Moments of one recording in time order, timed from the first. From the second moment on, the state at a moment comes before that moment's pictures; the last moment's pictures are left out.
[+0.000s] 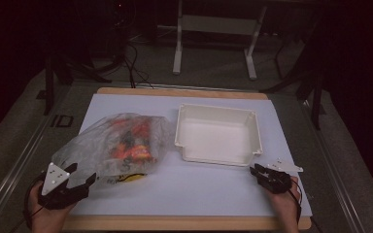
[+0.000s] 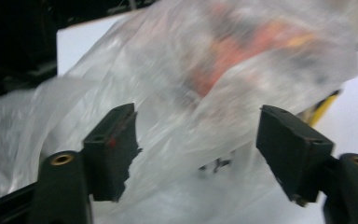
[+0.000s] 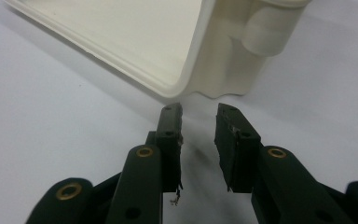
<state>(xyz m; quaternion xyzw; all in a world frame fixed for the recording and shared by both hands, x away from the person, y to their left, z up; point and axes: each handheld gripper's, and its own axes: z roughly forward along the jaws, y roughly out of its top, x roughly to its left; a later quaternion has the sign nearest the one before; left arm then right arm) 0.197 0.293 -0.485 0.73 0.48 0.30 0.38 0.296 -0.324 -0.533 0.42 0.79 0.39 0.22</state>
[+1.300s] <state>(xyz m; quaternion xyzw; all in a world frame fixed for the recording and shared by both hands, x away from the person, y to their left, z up) 0.250 0.121 -0.469 0.82 0.32 0.30 0.37 0.289 -0.307 -0.527 0.39 0.80 0.41 0.22</state>
